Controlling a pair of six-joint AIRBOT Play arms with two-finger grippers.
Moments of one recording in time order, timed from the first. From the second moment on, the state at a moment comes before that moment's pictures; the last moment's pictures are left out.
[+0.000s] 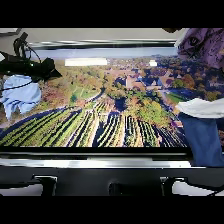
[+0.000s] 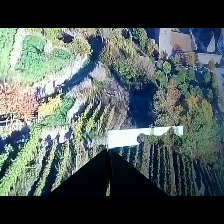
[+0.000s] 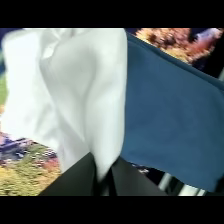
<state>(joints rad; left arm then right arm) -0.01 -1.51 1.78 1.04 -1.33 -1.70 -0.46 -1.47 1.81 -1.78 1.70 2.26</state>
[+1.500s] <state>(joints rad) -0.01 -1.51 1.78 1.04 -1.35 -1.70 -0.46 -1.22 1.06 -2.06 1.62 2.44</state>
